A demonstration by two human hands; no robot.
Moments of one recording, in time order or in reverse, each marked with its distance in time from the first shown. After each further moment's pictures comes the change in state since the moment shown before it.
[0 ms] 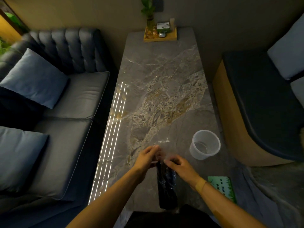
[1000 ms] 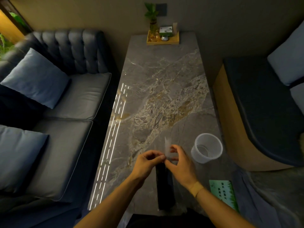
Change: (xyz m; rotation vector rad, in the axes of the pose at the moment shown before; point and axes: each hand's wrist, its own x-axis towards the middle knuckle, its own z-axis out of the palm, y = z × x) left_hand -0.010 -0.007 -0.010 -0.014 -0.042 0.269; right_hand -0.017 -0.044 0.024 -0.385 0.280 -0.220
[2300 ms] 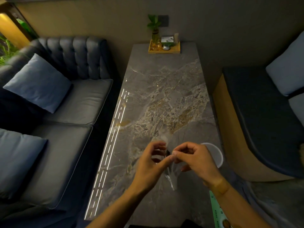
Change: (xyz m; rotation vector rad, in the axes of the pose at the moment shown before) left_hand -0.033 0.083 0.033 0.284 0.123 0.303; right_hand 0.001 -0.094 -0.070 0.237 -0.094 0.095
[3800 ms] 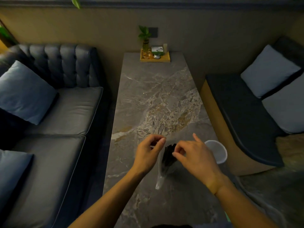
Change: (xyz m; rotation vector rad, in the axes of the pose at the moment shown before) left_hand 0.043 -0.017 -0.076 0.044 -0.078 0.157; right_hand -0.014 -0.027 0.074 -1.030 0.213 -0.392
